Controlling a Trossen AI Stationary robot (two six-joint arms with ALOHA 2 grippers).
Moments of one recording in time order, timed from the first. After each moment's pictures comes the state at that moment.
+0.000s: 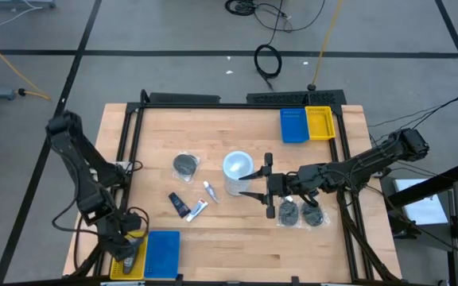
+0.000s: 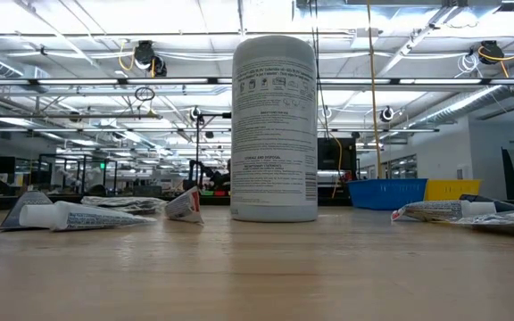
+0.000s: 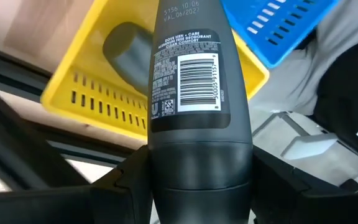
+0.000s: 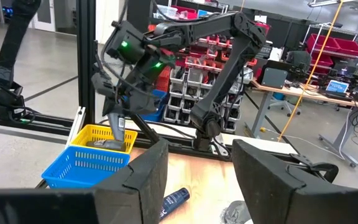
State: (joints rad) left arm -1.05 1.17 0.82 -0.71 0.33 -1.80; right arm 0.34 1.33 0.91 0.42 0.31 -0.14
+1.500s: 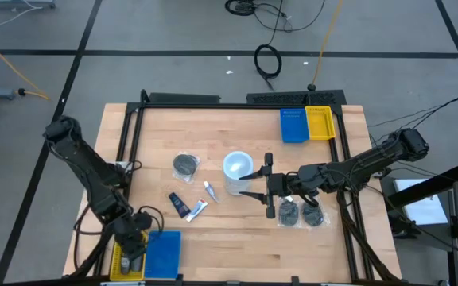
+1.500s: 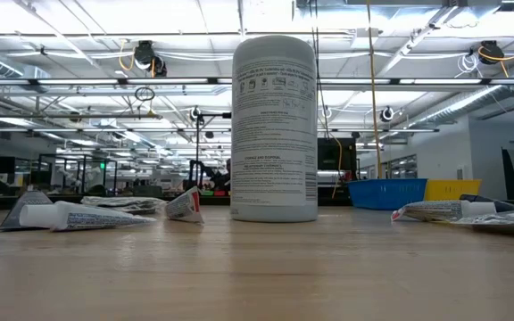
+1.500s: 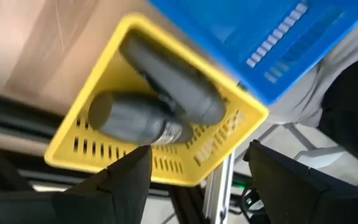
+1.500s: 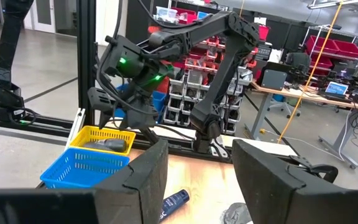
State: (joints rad) left arm -0.91 1.24 0.82 -0.71 0.37 -1.65; right arm 0.34 1.33 0.91 0.42 0.31 -0.14
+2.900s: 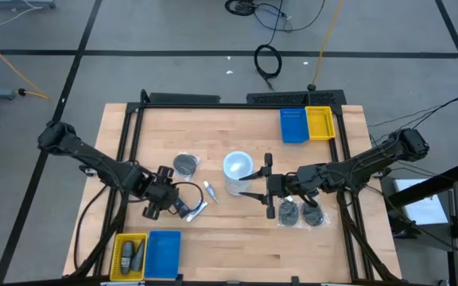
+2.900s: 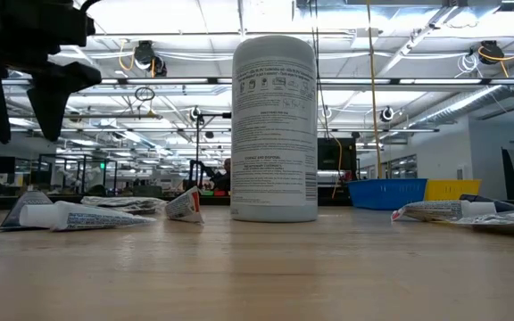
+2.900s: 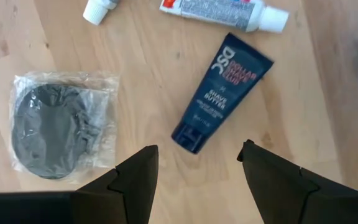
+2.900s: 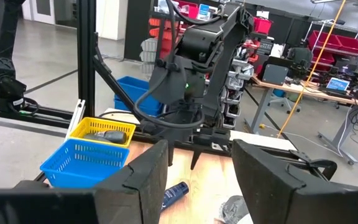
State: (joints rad) left arm -0.43 1.24 0.82 -0.93 -0.14 -0.11; right arm 0.34 1.33 0.91 0.39 0.31 -0.14
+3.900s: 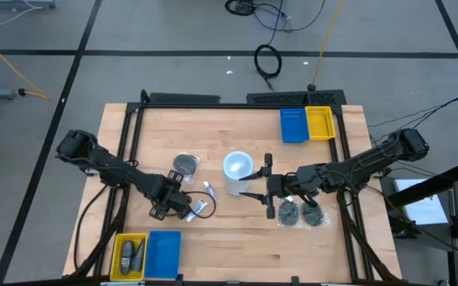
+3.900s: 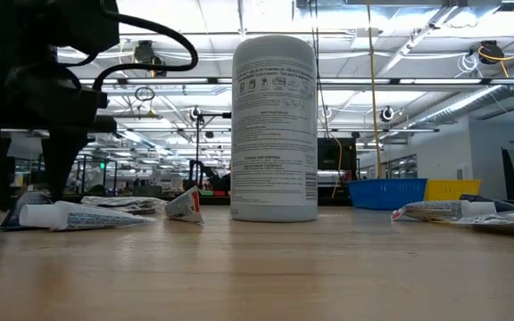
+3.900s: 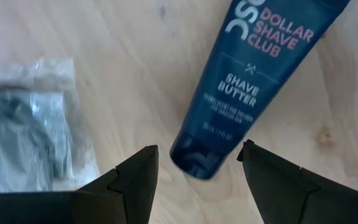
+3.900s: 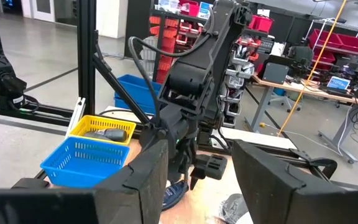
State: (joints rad) left arm -0.38 1.54 0.82 -0.89 -0.13 0.04; right arm 0.34 1.33 0.91 0.38 0.31 -0.14
